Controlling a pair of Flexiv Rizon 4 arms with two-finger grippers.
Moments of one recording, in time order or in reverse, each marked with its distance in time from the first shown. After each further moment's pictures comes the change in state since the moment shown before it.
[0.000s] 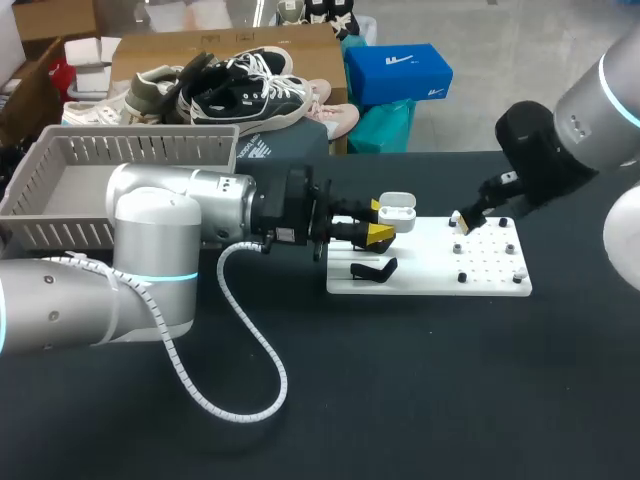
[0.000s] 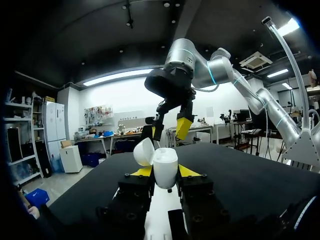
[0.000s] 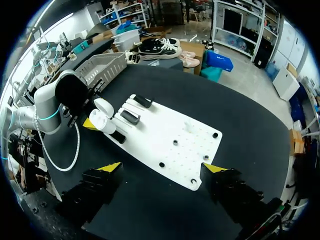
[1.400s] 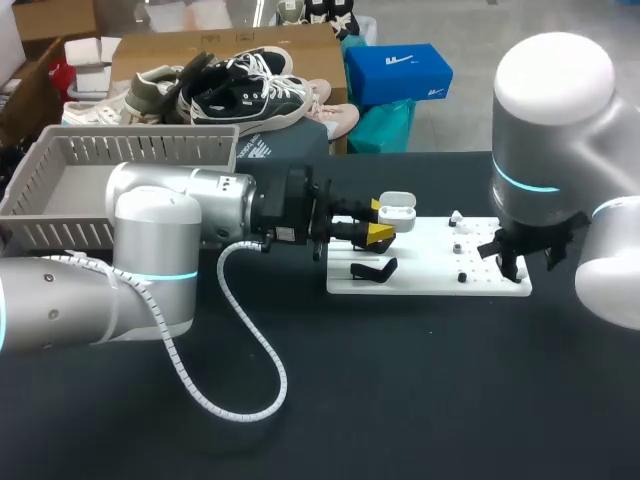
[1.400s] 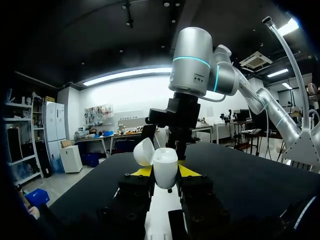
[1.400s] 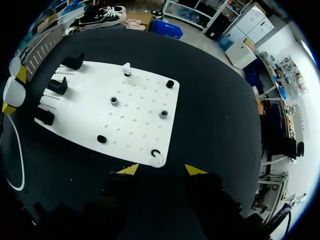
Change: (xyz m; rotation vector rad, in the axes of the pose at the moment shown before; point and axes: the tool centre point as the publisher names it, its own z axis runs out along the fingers) left arm 0.000 0.000 0.000 0.000 0.002 0.000; right arm 0.068 -0.053 0.051 0.445 0.227 0.203
